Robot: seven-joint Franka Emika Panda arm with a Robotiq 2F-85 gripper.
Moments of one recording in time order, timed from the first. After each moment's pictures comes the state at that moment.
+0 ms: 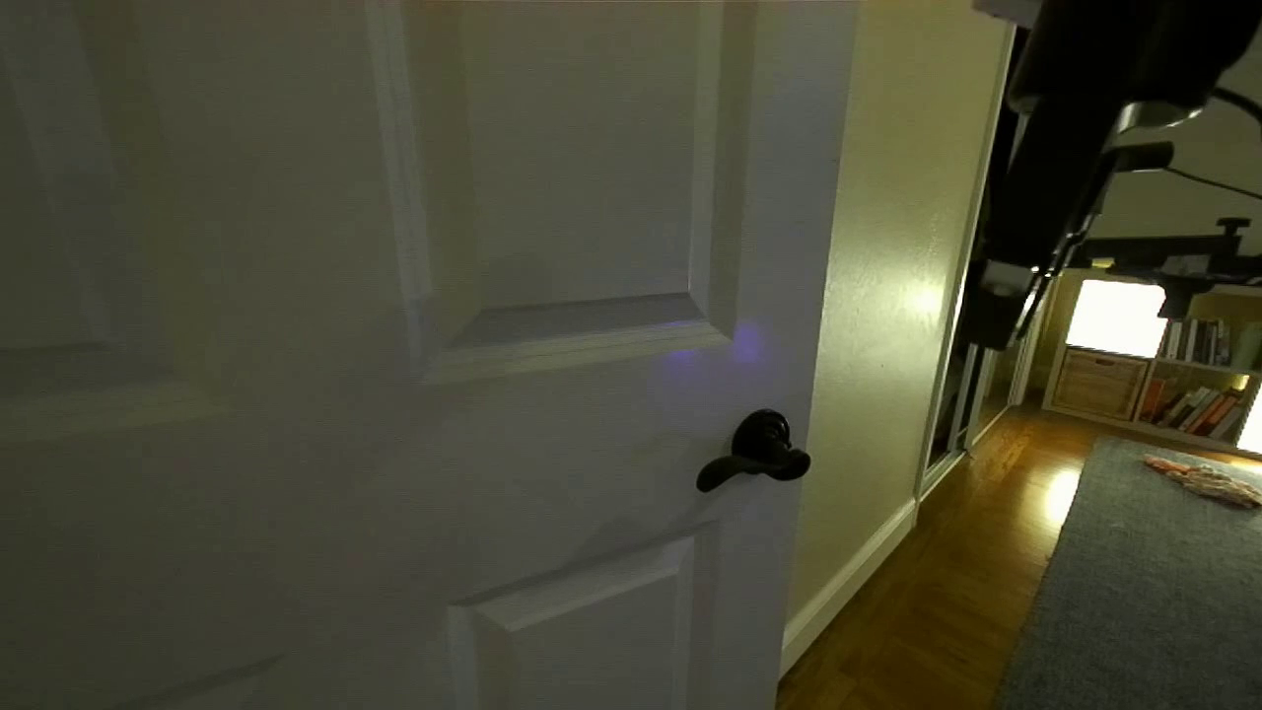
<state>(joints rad) 0.15 -0.34 0.21 -2.47 0.18 2.35 0.23</state>
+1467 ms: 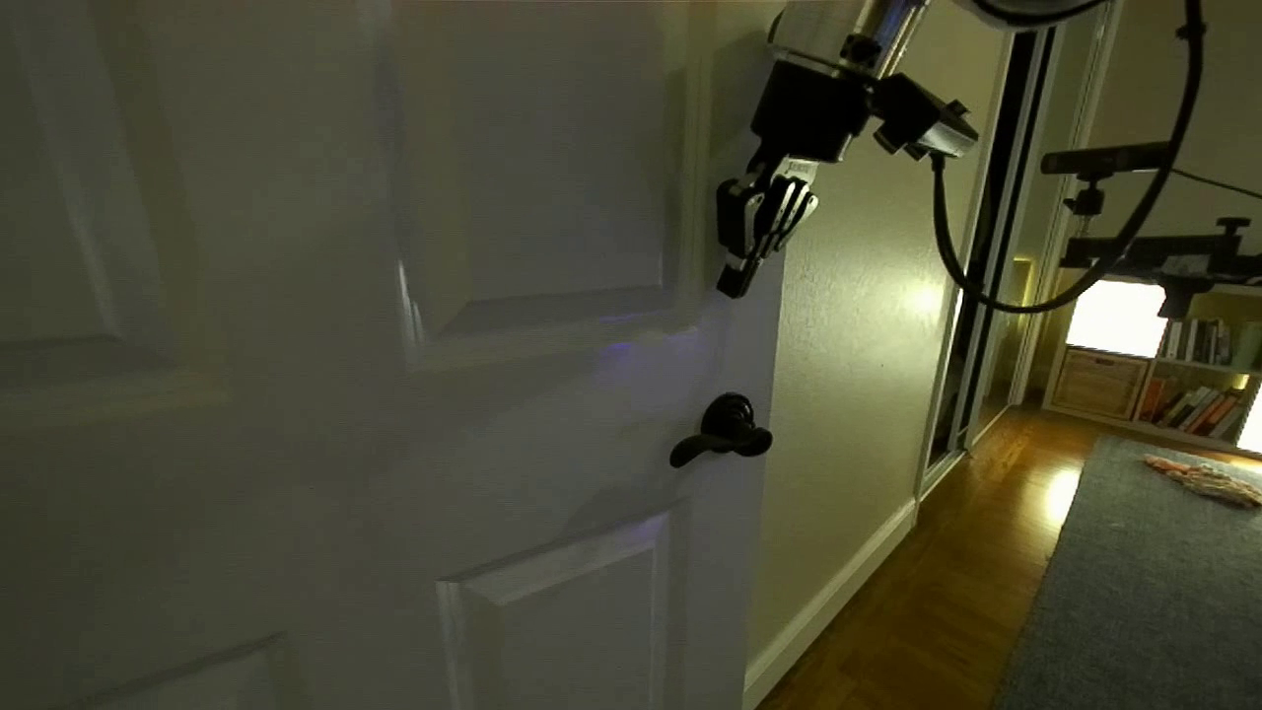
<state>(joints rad) 0.07 0.09 0.11 -2.07 -0.12 2.57 0.25</state>
